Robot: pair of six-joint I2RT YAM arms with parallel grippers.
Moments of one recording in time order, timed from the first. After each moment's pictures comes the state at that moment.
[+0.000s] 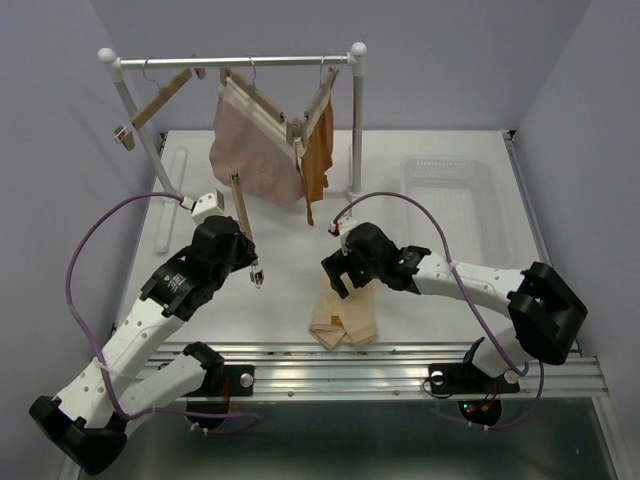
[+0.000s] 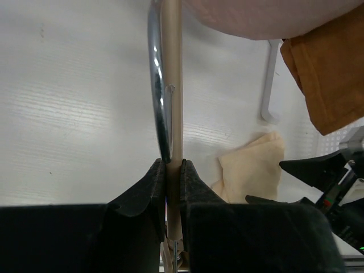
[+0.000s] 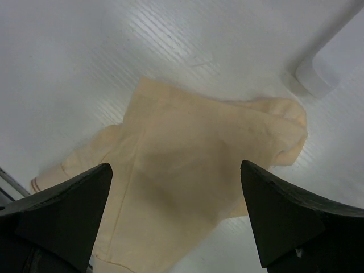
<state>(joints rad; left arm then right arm) -0.59 0.81 0.91 -0.72 -0.38 -0.76 0.87 1.46 0.90 -0.20 0.05 0.19</state>
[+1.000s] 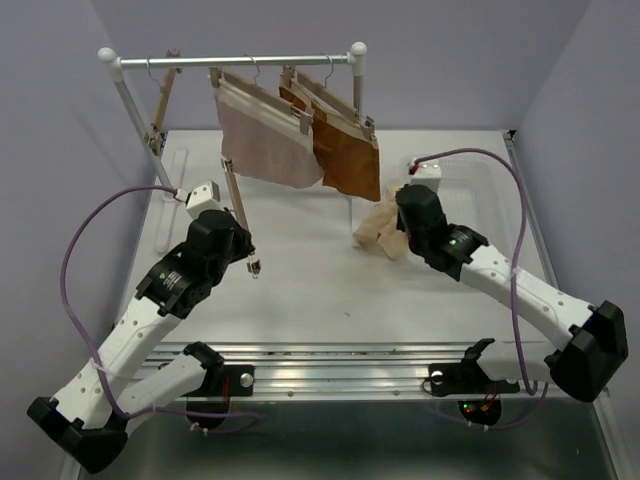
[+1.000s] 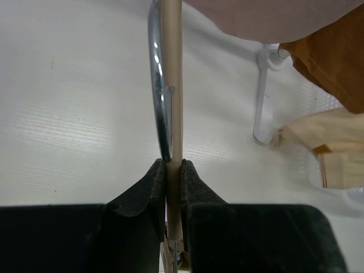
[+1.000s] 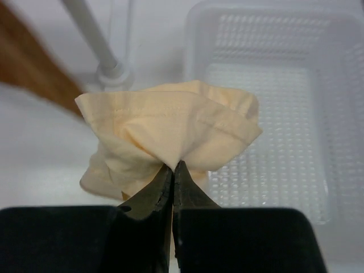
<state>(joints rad) -0.59 0.81 0.96 -0.71 -0.43 -0.72 0.73 1.26 1.00 -0.29 0.68 0.31</state>
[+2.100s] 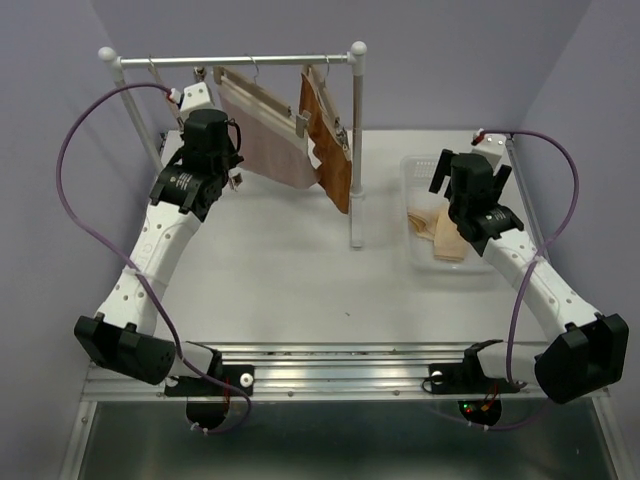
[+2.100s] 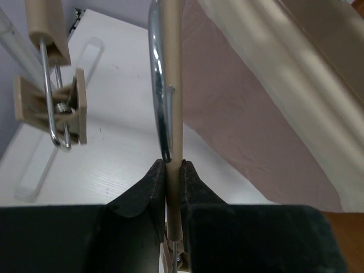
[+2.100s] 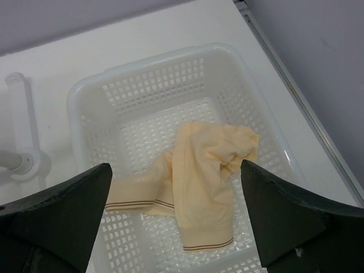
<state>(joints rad) -0.33 1.33 1.52 -0.61 -0.47 -0.41 0.31 1.24 1.08 -0.26 0.67 0.27</state>
